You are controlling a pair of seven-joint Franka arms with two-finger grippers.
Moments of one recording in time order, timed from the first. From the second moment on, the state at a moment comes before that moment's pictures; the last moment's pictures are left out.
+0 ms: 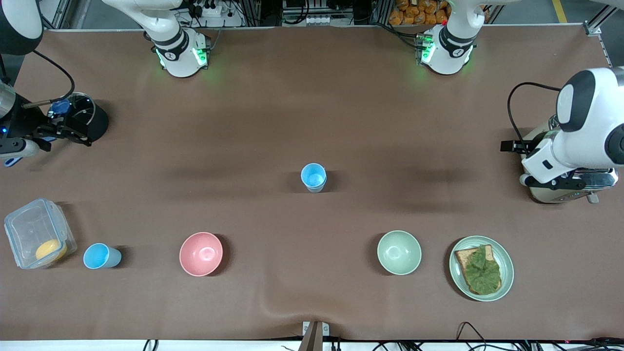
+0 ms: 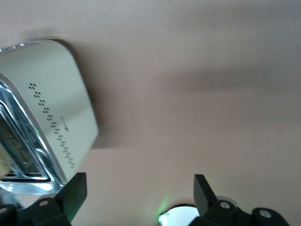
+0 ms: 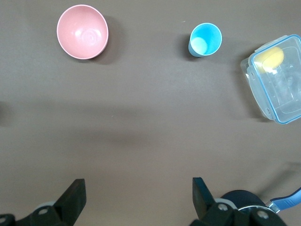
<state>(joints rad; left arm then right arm) -0.05 0.17 0.04 -1.80 0.11 1.61 0.03 -0.06 -0.01 0.01 -1.72 0.01 1.70 -0.17</state>
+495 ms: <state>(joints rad) 0.07 -0.05 -0.04 -1.79 0.00 1.68 -0.06 -0.06 -0.01 0.01 -1.72 0.01 1.70 -0.17</state>
